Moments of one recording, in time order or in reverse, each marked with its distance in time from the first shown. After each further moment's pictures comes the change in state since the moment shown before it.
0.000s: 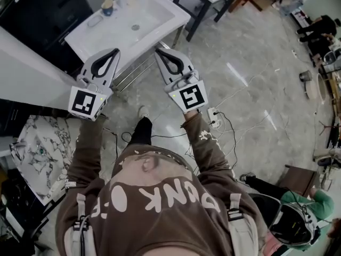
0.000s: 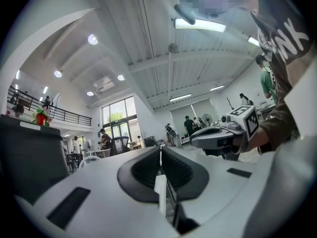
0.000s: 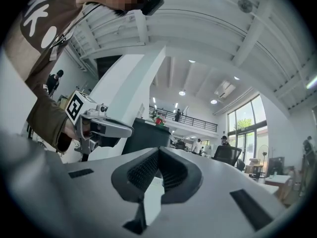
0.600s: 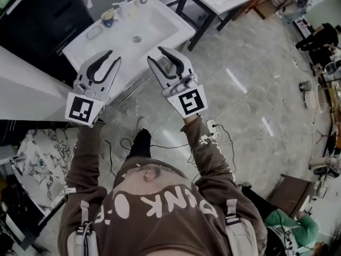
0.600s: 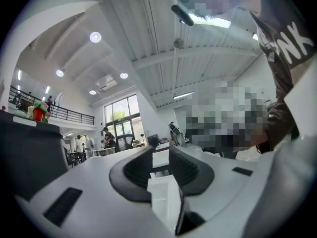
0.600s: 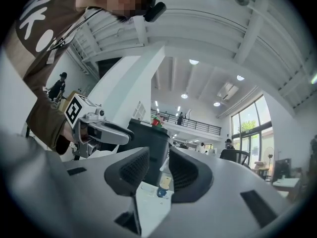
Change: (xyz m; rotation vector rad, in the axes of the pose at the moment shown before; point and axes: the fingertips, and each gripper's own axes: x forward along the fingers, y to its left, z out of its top) left arm 0.053 0.070 -0.018 0.001 0.020 0.032; right arm 0.081 -0.052 -0.009 0.019 -0.055 0.036
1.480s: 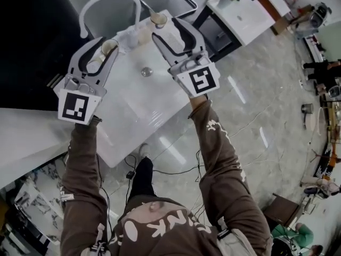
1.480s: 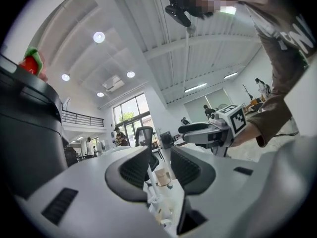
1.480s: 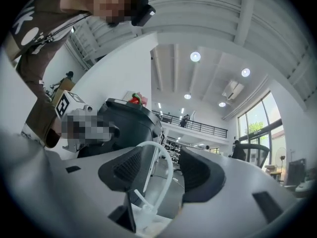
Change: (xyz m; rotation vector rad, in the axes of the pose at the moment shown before) left arm 0.151 0.227 -0.122 0.053 0.015 0.119; right arm 0.261 -0.163 -0.140 -0.021 -0.071 0.074
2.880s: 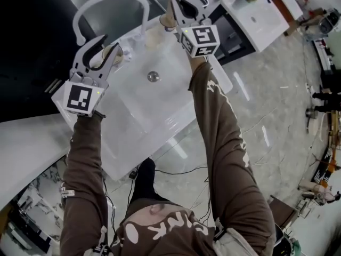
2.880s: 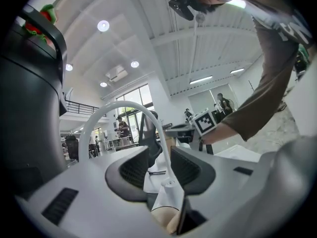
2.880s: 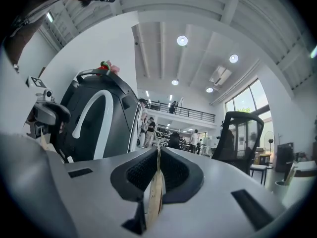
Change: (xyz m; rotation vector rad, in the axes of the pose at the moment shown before) left arm 0.048 0.046 -0.102 -0.034 0.084 0.019; right arm 0.103 -0.118 -0.159 0.078 0.185 -0.115
